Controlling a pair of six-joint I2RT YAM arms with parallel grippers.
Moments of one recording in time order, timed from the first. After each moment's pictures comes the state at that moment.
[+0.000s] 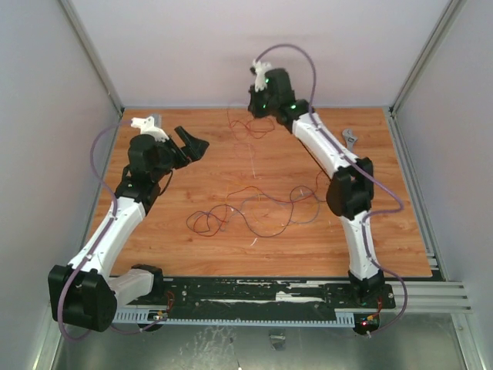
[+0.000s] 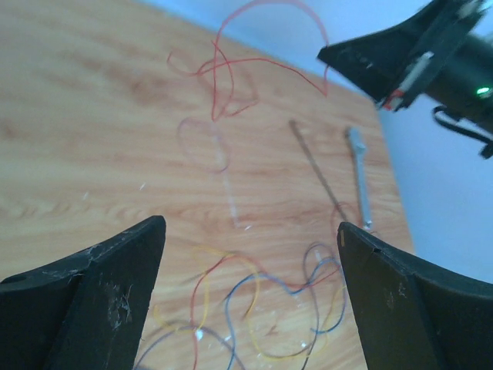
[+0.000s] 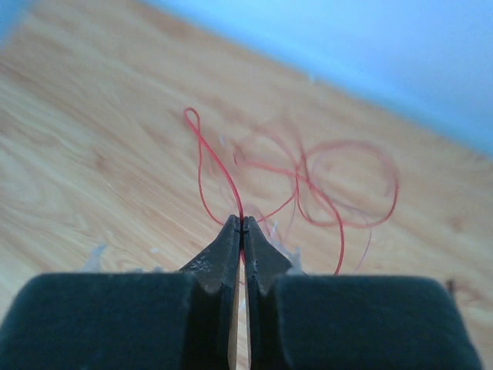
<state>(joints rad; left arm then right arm) -0.18 1.10 0.84 -0.03 0.15 -0.61 0.50 2.29 2.19 -0.41 -0.13 0.12</state>
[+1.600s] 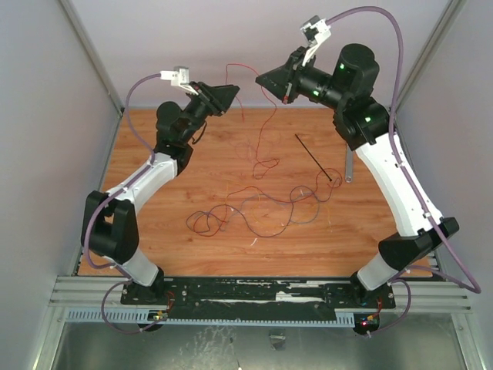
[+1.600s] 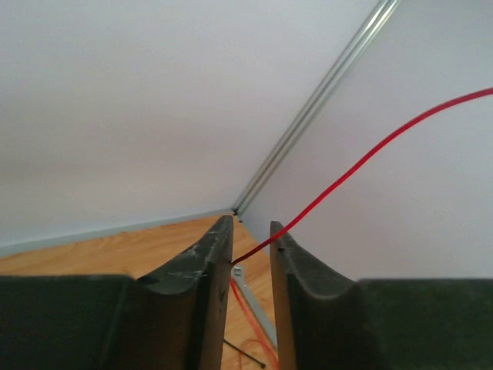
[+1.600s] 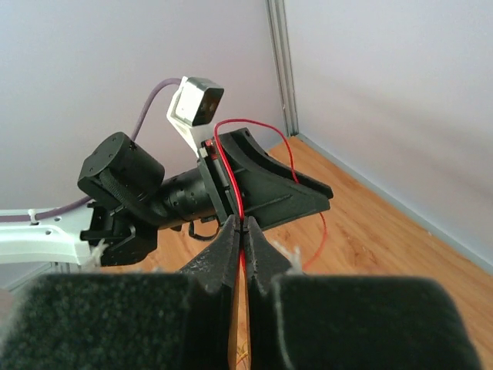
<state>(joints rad) -0.33 1.59 1.22 0.74 0.27 -0.67 0.50 1.60 1.99 -0.29 -0.53 0.27</state>
